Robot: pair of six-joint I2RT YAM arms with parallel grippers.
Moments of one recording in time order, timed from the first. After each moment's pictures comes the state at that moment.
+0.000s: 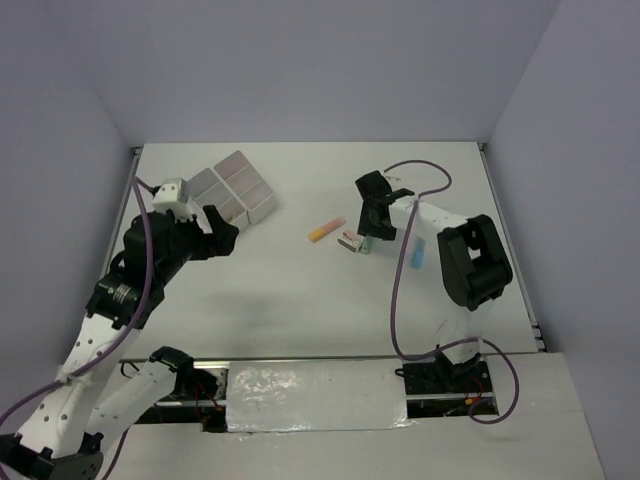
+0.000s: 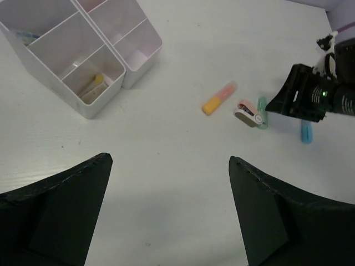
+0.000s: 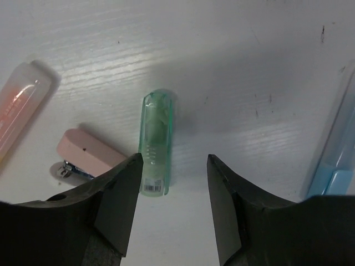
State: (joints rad) left arm -0.34 0.79 0.97 -0.56 -0.06 -0.42; right arm 0.42 1.82 1.22 -0.51 0.30 0.60
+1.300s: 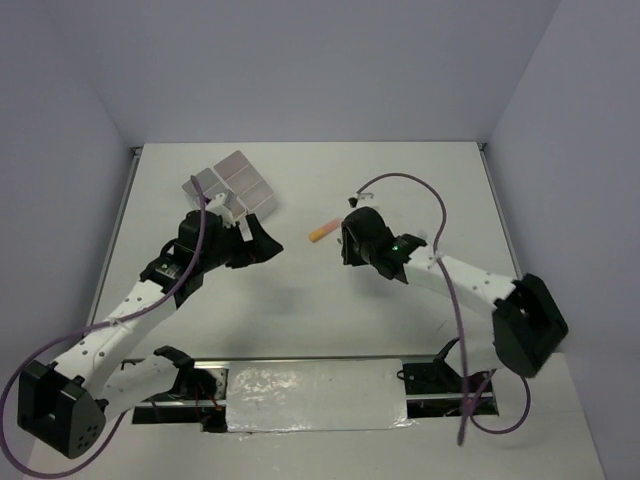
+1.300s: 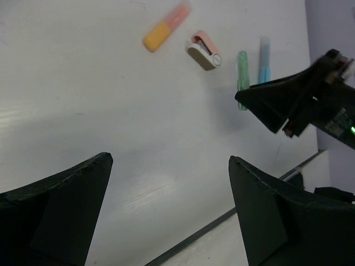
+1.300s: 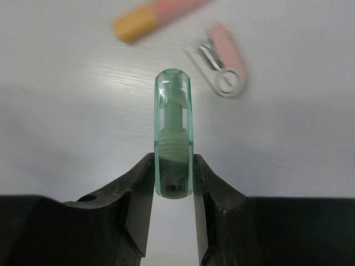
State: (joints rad) left arm -0.39 0.96 0.73 -0.31 0.21 -0.62; right arm 0.66 1.46 0.90 -0.32 0.26 0.50
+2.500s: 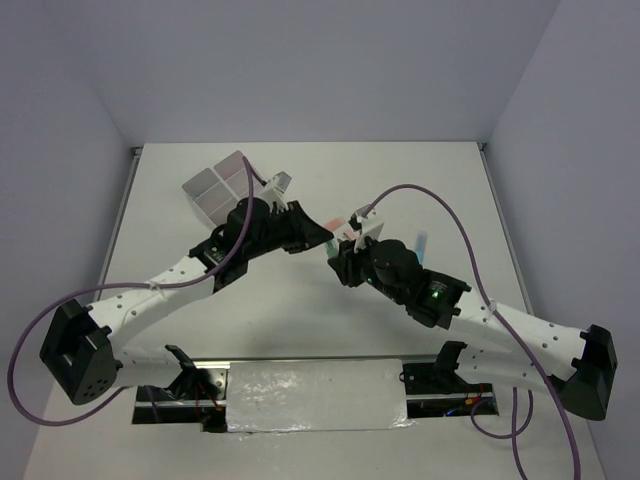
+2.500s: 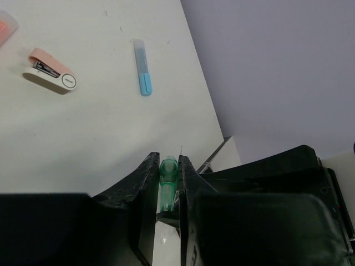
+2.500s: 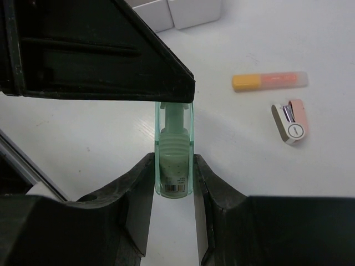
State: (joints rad) left arm -0.72 1.26 0.92 0.07 0.20 -0.90; right arm 0.98 0.95 0.75 -0.14 0.27 0.31
